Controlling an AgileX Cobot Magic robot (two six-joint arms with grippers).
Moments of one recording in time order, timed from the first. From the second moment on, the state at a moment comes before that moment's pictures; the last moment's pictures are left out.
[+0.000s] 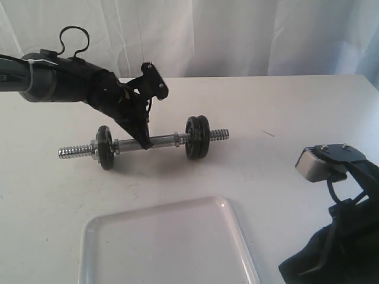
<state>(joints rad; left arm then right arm) -0.51 2.05 -1.46 0.10 0.31 0.59 0.31 0.98 -0.57 0.67 1.01 -0.54</state>
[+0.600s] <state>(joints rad) -0.49 2.12 -1.46 0.10 0.17 0.56 0.31 0.98 -0.57 0.66 1.01 -0.54</state>
